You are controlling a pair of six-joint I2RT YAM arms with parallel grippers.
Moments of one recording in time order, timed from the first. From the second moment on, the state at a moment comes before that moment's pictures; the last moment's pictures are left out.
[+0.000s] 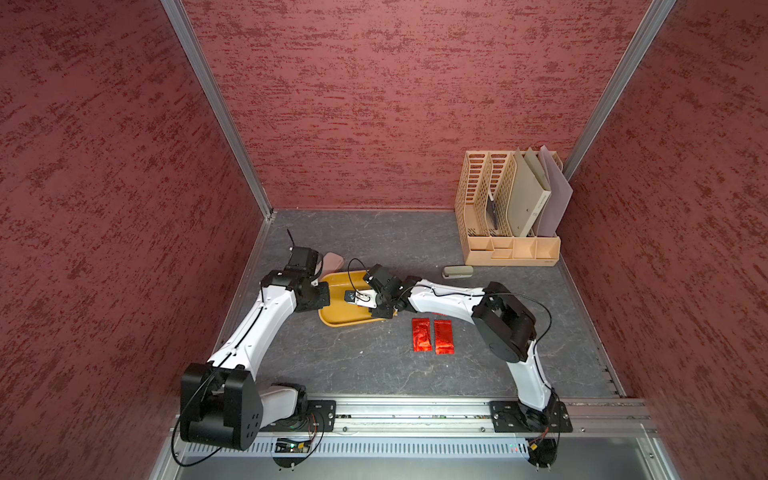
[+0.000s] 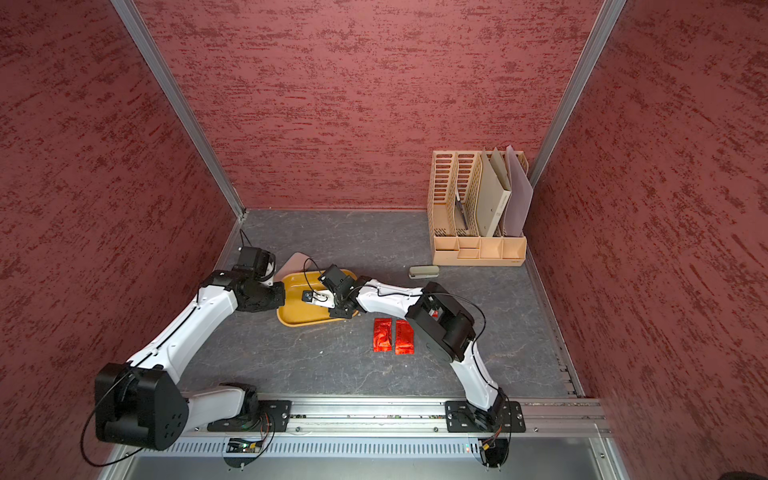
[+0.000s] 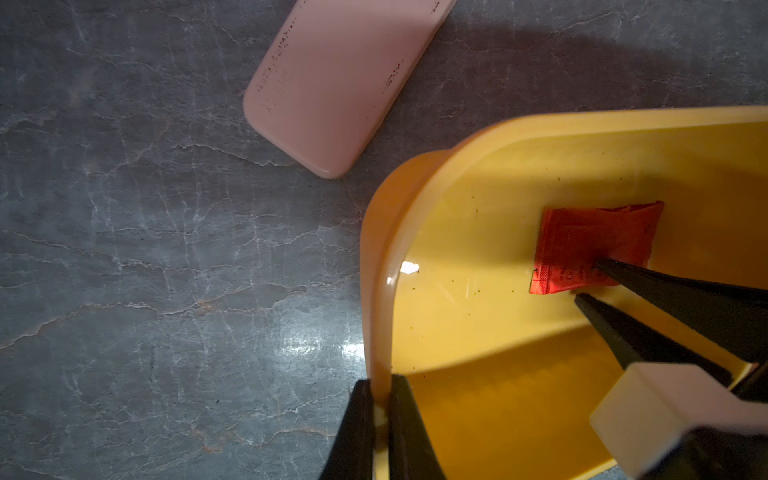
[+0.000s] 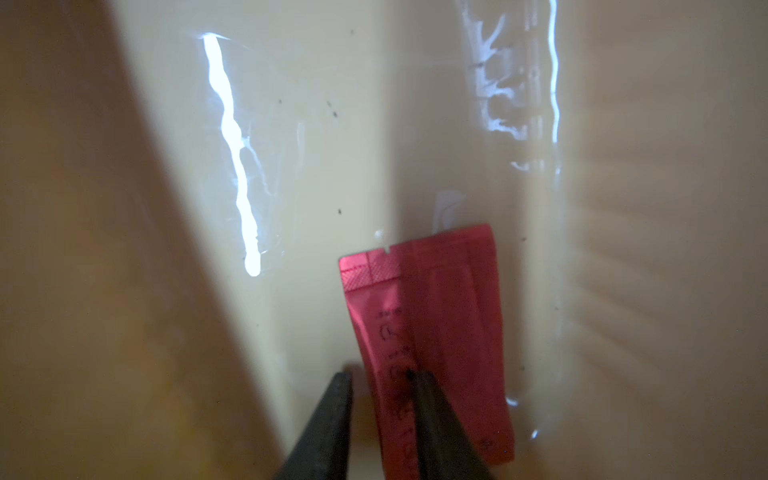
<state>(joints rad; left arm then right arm) -0.12 1.26 0.95 -0.90 0.00 -0.28 0.93 2.12 1.52 -0.38 0.02 -0.60</state>
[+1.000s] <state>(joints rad) -0.12 1.26 0.95 -0.90 0.00 -0.28 0.93 1.78 1.61 -0.69 0.04 0.06</state>
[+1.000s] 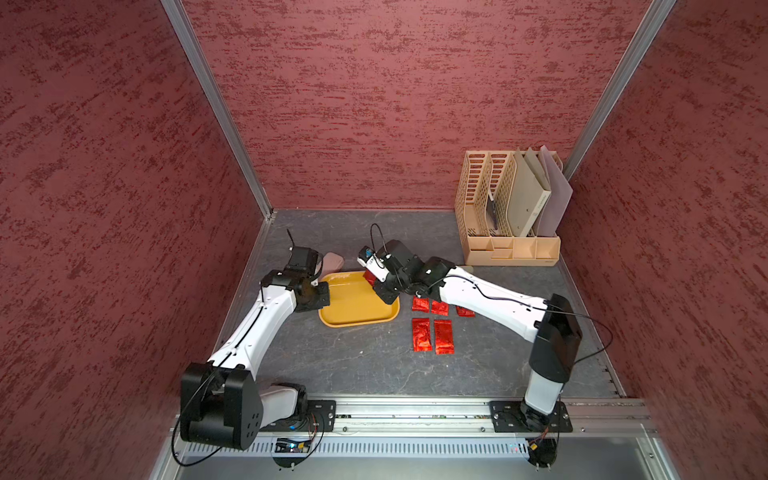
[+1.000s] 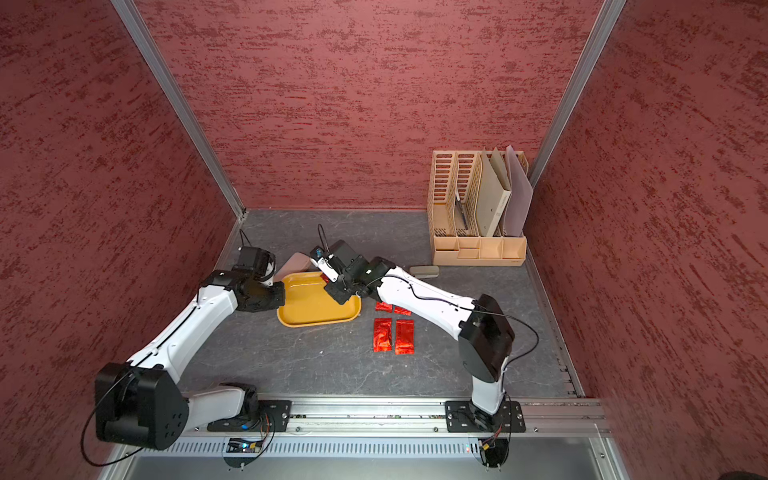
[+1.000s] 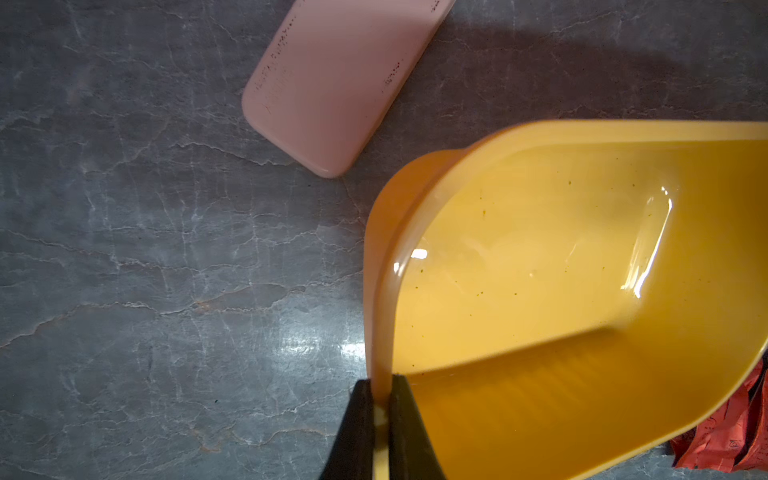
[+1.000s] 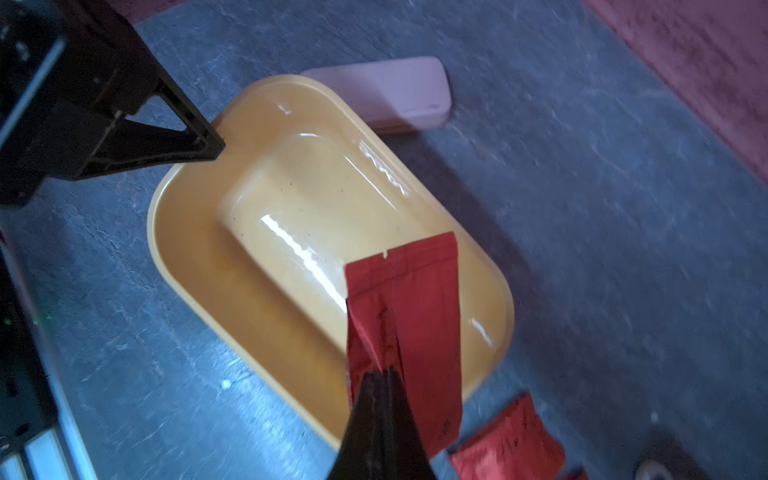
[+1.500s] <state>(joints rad) -0.11 1.26 0.95 -0.90 0.00 -0.28 0.92 1.39 1.15 -1.21 0.27 0.67</state>
